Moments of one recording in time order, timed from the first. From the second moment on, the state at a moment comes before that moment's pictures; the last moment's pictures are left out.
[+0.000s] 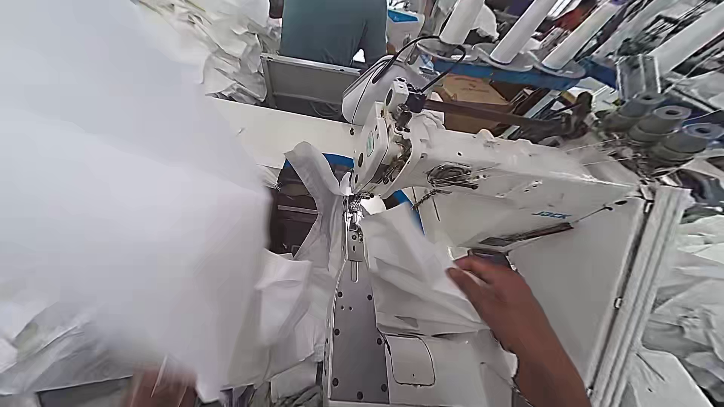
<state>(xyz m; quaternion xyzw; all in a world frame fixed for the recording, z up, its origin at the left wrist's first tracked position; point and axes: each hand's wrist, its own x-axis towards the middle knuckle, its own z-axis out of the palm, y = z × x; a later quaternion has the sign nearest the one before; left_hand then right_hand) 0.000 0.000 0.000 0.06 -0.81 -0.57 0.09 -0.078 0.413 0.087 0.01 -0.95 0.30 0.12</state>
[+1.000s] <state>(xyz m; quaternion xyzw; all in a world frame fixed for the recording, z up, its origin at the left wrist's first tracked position) -0.139 0.187 -0.012 -0.07 -0.87 -0.49 -0.03 -0.147 0.428 0.062 -0.03 -0.99 0.07 0.13</state>
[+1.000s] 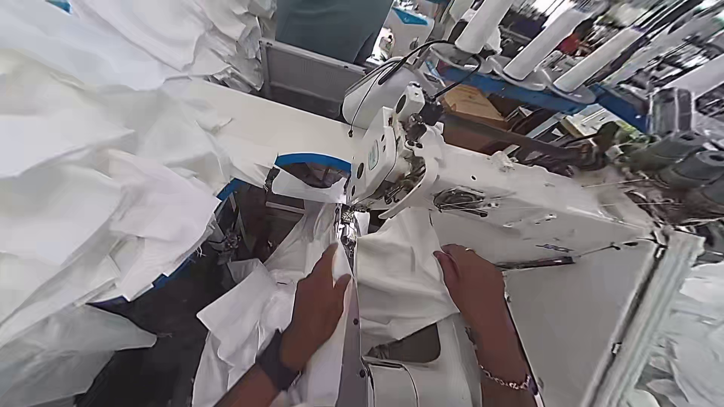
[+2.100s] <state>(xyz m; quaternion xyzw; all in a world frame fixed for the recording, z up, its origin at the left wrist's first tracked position) -0.174 0.174 -0.033 -0.25 -0.83 -0.47 0.16 -0.171 0.335 -0.006 0.14 -0.83 0.54 0.06</state>
